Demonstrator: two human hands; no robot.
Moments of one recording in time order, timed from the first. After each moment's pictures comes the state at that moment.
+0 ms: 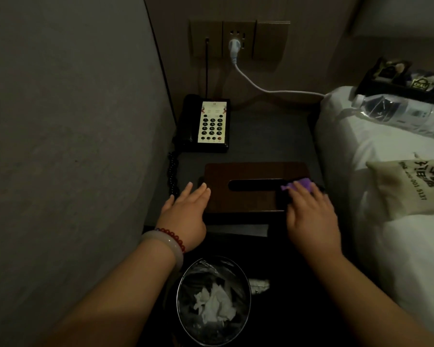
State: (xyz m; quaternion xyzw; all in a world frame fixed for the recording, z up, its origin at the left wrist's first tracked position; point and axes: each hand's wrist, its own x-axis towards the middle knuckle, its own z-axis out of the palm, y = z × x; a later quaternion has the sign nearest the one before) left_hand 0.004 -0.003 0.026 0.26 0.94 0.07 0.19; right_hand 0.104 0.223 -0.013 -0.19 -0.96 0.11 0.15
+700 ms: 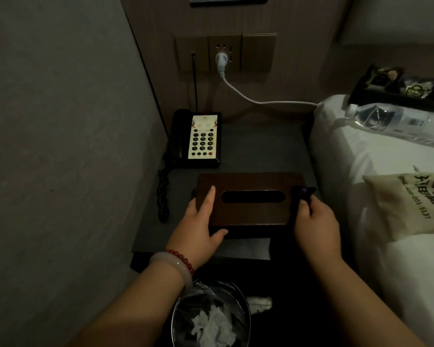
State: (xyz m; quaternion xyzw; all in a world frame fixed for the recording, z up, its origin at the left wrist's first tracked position) left_hand -0.007 0.039 0.003 0.22 0.92 0.28 0.17; right_hand 0.074 0.247 -0.009 -0.39 -0.82 0.39 0.16
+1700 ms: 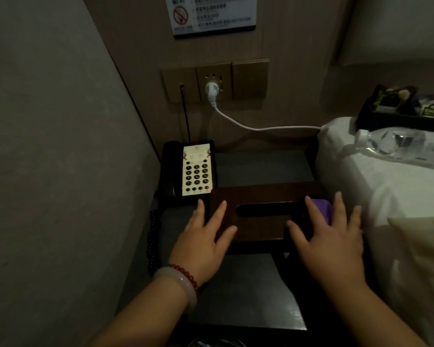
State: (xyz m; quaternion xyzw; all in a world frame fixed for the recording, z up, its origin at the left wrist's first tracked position) left_hand -0.077 0.088 0.002 0.24 0.94 0.20 0.14; right_hand 0.028 0.286 -0.004 -0.35 -0.92 0.18 0.07
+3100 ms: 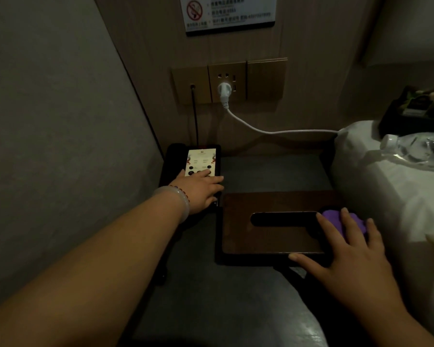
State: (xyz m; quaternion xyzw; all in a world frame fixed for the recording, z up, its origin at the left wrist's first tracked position) left_hand -0.234 0.107 0.018 0.43 0.87 -0.21 0.13; right_hand 0.026 0.284 -0.003 -0.32 -0.94 0.10 -0.02
